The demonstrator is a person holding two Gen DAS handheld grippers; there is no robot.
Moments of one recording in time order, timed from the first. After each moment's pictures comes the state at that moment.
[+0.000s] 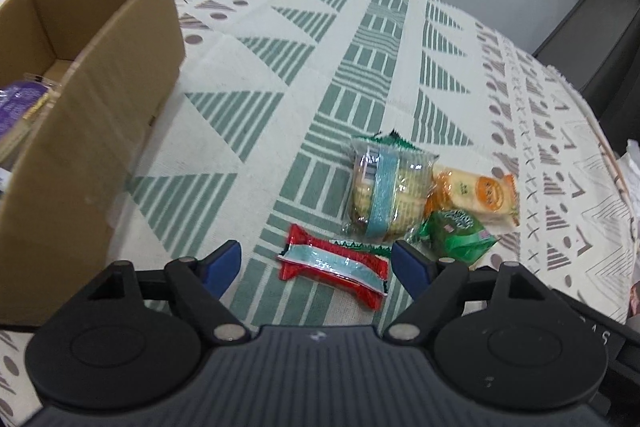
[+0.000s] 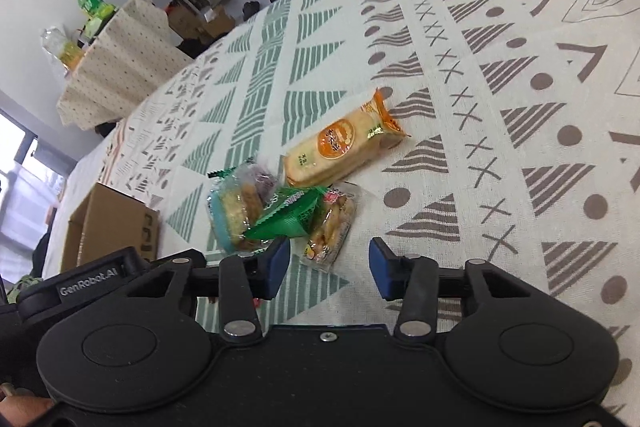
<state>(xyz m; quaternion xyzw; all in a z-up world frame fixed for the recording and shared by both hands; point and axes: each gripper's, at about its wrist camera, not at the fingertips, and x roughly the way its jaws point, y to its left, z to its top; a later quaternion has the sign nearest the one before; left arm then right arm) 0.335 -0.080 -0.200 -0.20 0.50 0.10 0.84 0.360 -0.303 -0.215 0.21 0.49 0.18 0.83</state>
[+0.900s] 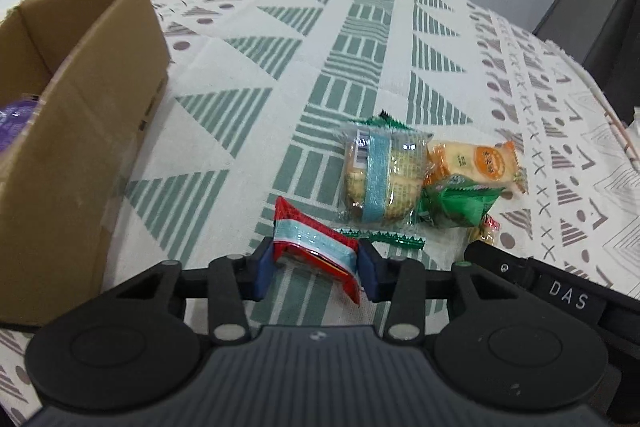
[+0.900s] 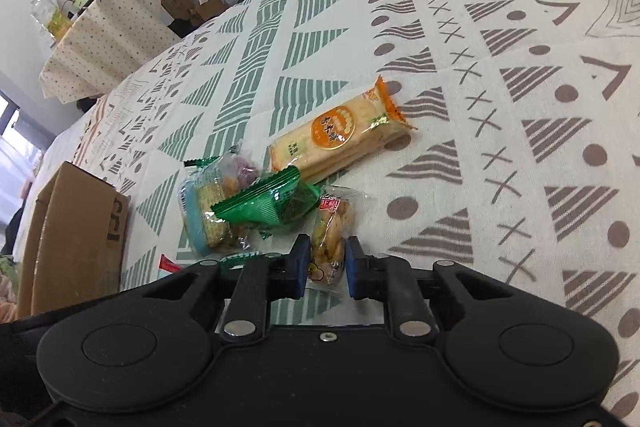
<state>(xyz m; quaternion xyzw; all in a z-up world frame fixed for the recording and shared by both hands) 0.332 -0.092 -0.195 -0.15 0.50 0.10 0.85 0.370 -0.280 -0.225 0.16 0.49 0.17 0.84</state>
